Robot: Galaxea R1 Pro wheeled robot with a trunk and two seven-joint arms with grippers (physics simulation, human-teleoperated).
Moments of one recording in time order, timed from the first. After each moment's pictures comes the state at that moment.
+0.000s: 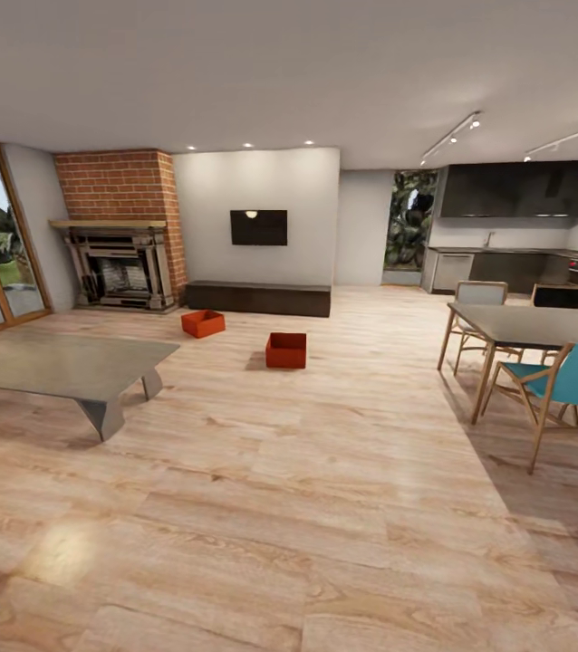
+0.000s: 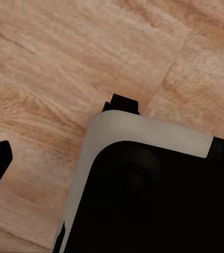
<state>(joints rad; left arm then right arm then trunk) -0.02 0.08 0.07 -0.29 0.26 0.14 0.01 -0.18 -0.02 0.20 0.03 -0.09 -0.11 0.01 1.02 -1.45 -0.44</state>
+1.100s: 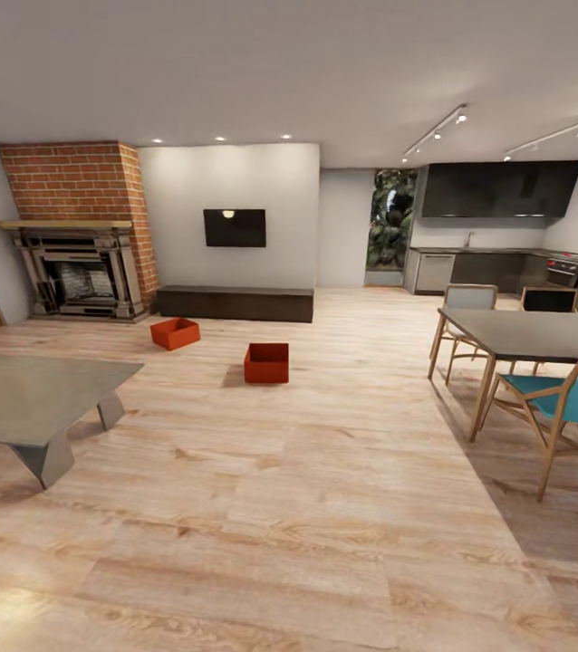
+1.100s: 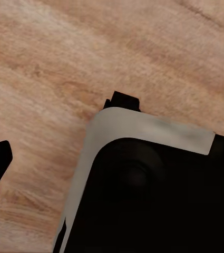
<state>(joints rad) -0.02 0.08 0.06 -0.28 0.26 0.14 0.01 -0.18 -0.02 0.20 0.03 -0.09 -0.11 0.01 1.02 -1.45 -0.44</state>
